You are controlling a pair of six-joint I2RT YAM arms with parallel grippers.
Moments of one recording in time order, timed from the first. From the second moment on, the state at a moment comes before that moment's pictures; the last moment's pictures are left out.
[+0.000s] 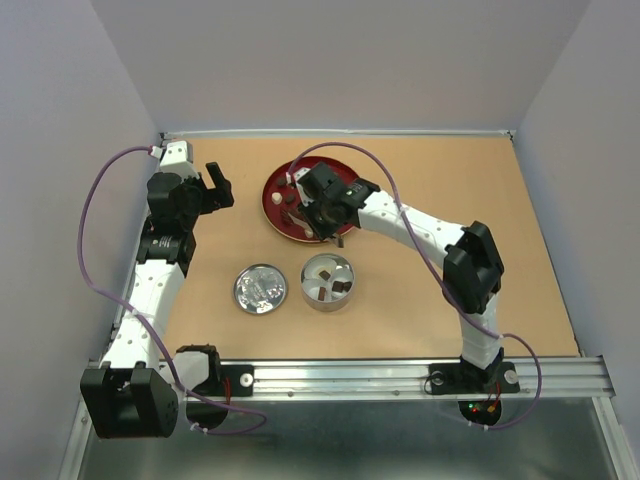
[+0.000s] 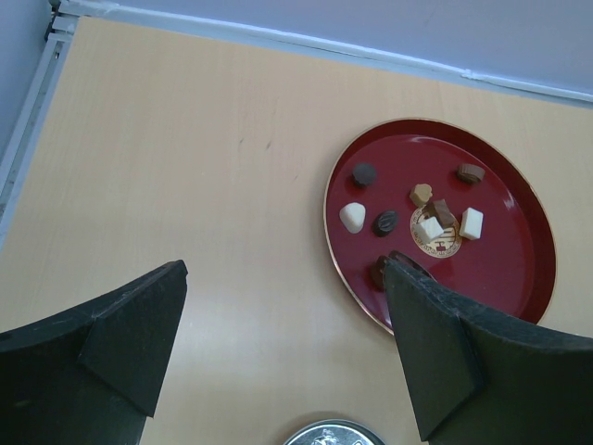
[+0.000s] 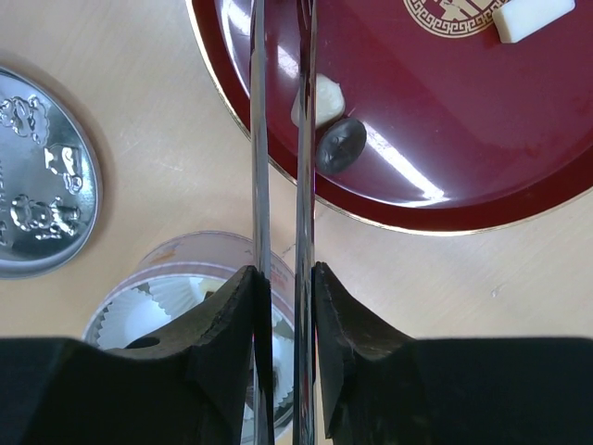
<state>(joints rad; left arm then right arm) -0.01 1.05 0.89 -0.12 0.04 -0.21 0.83 1.99 1.77 -0.75 0.12 0.07</state>
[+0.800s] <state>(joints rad) -0.01 1.05 0.89 -0.12 0.04 -0.21 0.83 1.66 1.68 -0.85 0.04 0.13</state>
